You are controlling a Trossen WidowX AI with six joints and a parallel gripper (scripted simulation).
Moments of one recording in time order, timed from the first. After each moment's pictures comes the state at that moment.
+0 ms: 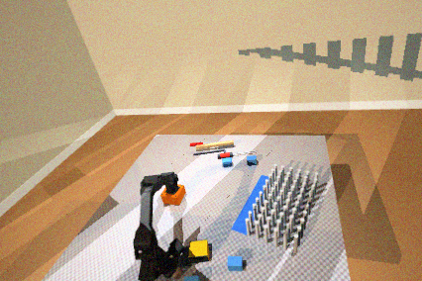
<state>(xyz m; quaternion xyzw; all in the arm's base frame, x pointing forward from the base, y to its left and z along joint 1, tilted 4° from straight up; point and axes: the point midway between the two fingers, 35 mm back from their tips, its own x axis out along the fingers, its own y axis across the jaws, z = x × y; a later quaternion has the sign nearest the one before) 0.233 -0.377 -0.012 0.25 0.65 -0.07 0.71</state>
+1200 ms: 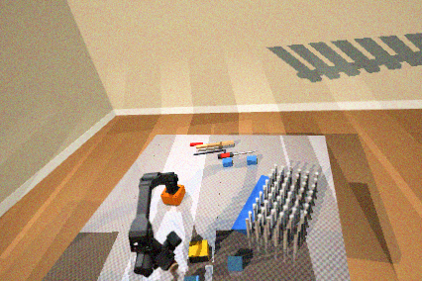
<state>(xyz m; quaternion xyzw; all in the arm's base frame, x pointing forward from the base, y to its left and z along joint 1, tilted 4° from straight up) 0.229 -0.375 0.033 0.24 0.66 -0.05 0.71</state>
